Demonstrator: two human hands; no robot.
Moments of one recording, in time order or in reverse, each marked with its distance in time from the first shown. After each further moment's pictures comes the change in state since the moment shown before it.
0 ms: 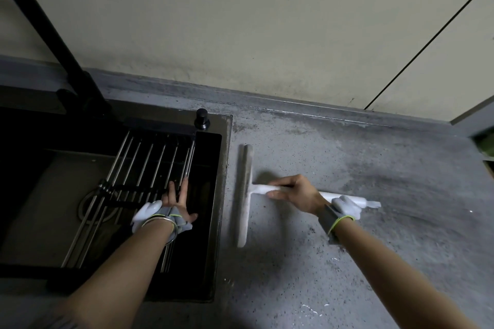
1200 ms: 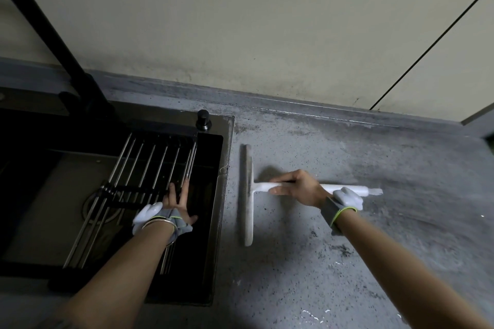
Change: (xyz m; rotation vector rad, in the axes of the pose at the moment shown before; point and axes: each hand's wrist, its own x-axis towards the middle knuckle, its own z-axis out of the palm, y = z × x) left_hand -0.015 0.010 -0.014 0.046 -0.030 -0.017; right_hand 0.020 0.003 -0.014 -0.039 -0.065 -0.031
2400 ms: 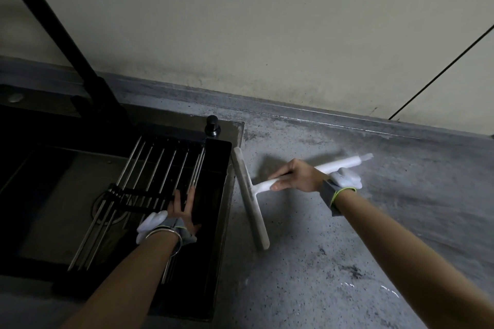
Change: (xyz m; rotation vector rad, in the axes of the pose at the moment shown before) left_hand 0.014 -0.008 0.012 -0.016 0.003 -0.005; right_hand 0.058 -0.021 -0.026 -0.199 -0.196 -0.108
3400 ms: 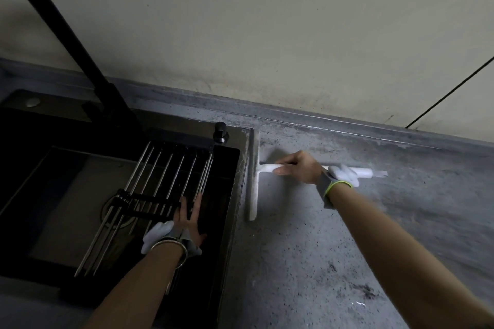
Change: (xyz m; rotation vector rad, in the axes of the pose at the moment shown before) left_hand 0.006 0.001 0.009 0.022 0.023 -0.056; right_hand 0.041 -0.003 -0.012 0.134 0.196 0.056
